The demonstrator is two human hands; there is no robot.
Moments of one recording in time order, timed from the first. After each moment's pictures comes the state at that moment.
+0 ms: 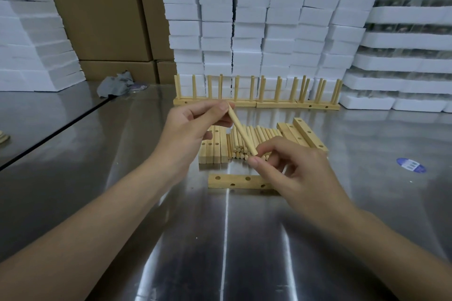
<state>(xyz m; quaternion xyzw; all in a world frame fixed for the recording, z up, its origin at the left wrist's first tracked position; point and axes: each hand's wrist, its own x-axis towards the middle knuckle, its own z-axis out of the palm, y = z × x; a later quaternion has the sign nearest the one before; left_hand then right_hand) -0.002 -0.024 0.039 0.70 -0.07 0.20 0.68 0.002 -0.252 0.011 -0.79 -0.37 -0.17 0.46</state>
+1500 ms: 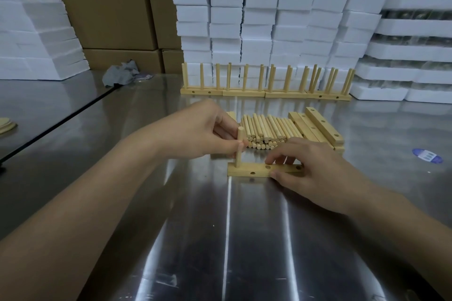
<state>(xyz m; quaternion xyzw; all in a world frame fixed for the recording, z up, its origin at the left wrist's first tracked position) -0.011 0.006 0.063 0.90 -0.18 -0.03 0.39 0.026 -0.265 0.006 -0.90 -0.37 -0.08 0.20</state>
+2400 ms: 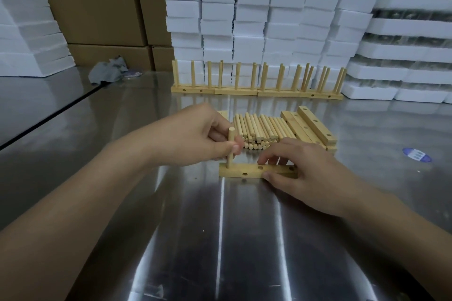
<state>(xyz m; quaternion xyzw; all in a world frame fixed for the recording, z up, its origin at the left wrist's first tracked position) -0.011 -0.002 0.060 0.92 -0.15 -0.04 0.37 0.027 -0.266 0.006 -0.90 -0.37 -0.07 0.20</state>
